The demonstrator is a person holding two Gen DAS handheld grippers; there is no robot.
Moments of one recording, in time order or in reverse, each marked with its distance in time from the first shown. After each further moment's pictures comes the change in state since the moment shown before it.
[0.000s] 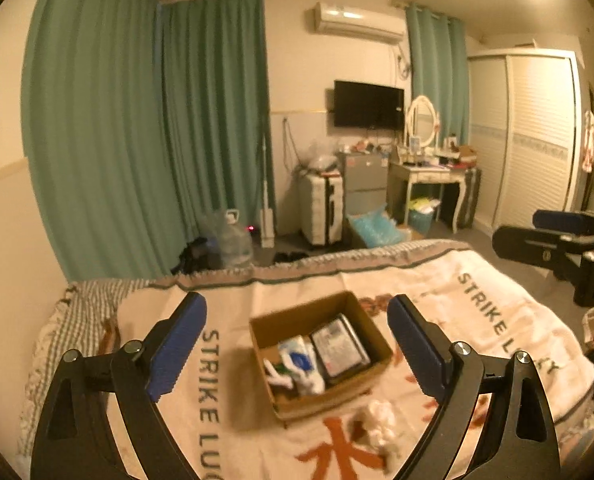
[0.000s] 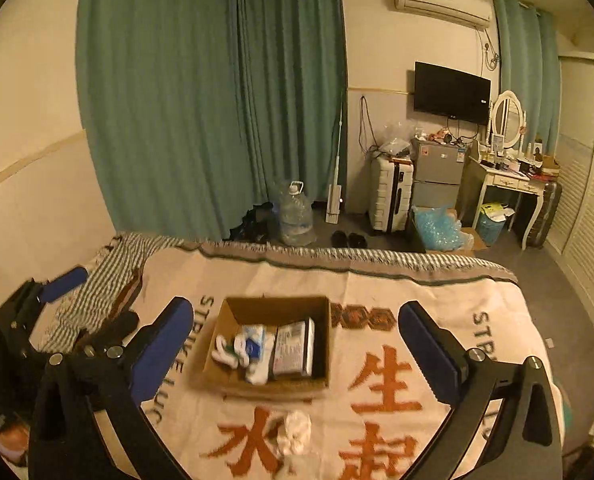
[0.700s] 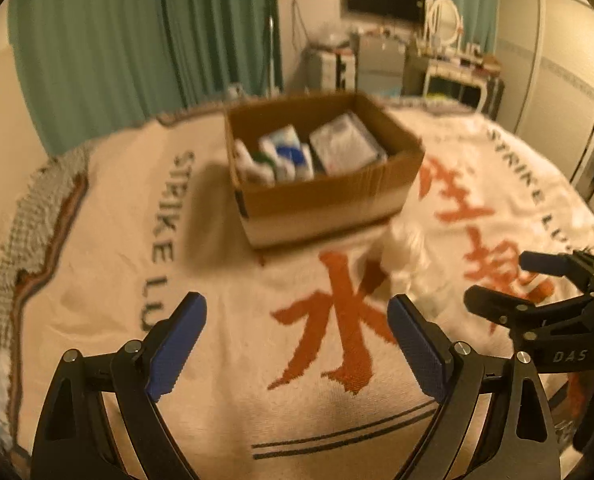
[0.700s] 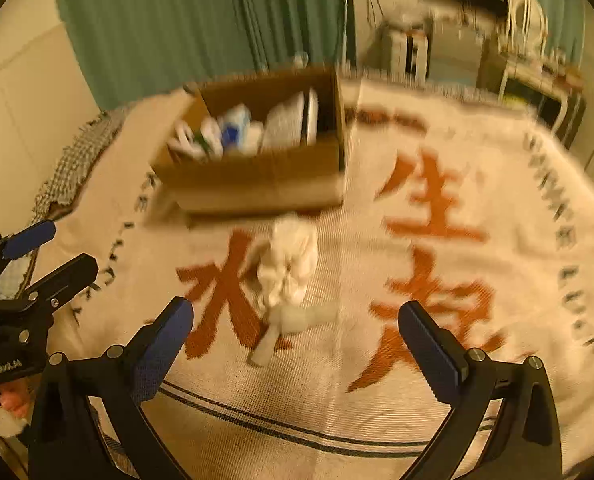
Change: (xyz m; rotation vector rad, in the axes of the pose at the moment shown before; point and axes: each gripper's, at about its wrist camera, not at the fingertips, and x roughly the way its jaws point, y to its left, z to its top) left arm 0.101 -0.028 -0.201 -0.024 0.399 0.044; right arm 0.131 -0.024 -0.248 0.070 0.404 0.060
